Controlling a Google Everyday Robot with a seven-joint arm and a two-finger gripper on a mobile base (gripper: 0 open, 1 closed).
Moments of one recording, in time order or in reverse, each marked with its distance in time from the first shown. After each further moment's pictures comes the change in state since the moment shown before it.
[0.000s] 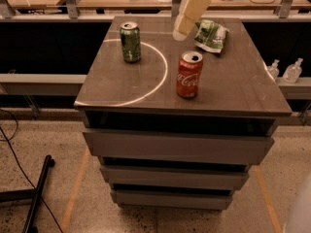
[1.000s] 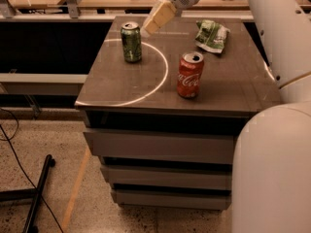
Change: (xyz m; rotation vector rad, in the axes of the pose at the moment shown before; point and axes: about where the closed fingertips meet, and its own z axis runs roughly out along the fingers) arm -0.028 -0.072 0.105 0.044 -0.387 0.082
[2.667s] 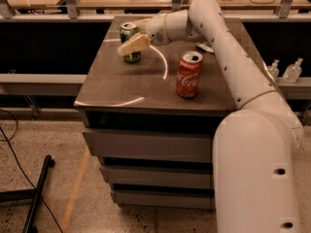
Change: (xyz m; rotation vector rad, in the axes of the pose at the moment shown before) arm 0.046 0.011 0.131 -0.111 -0.283 0.277
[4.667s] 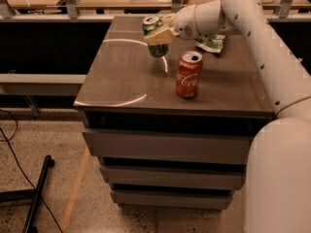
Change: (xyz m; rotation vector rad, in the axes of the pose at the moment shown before) arm 0.002 -0.002 -0.093 0.095 0.066 -0.034
